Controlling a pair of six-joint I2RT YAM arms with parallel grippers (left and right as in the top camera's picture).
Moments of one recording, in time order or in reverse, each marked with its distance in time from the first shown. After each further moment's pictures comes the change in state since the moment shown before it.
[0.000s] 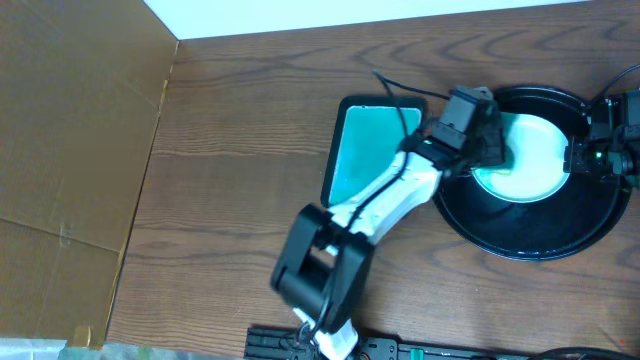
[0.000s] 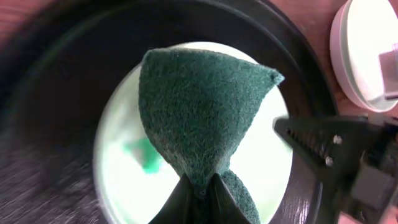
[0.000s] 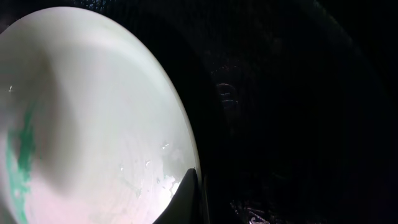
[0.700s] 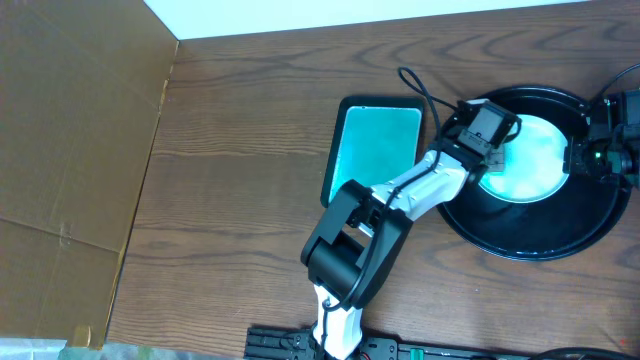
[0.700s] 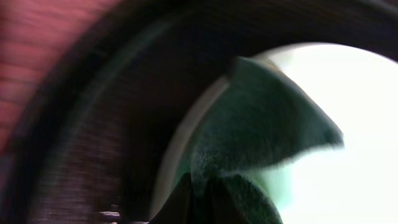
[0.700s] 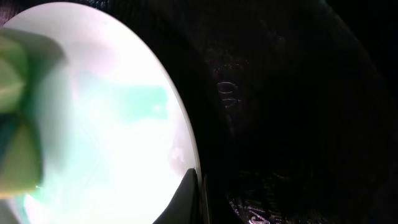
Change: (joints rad) left arm -0.049 0.167 0.042 -0.026 -0.385 0.031; right arm 0.004 0.000 0.008 -0.027 0.003 -0.003
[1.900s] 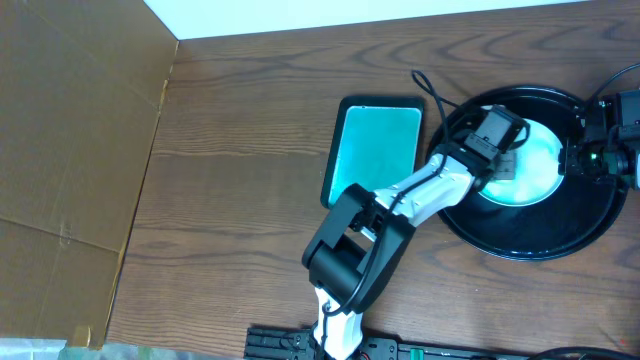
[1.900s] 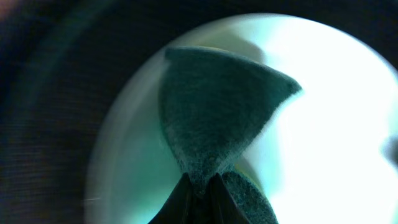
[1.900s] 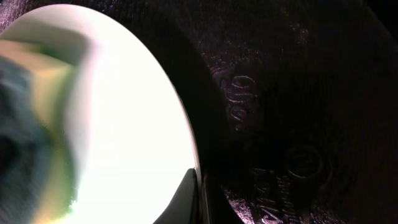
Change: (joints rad) left arm -0.029 -0.018 -0.002 -0.026 0.071 0.019; right arm 0.014 0.000 0.000 -0.007 -0.017 0.011
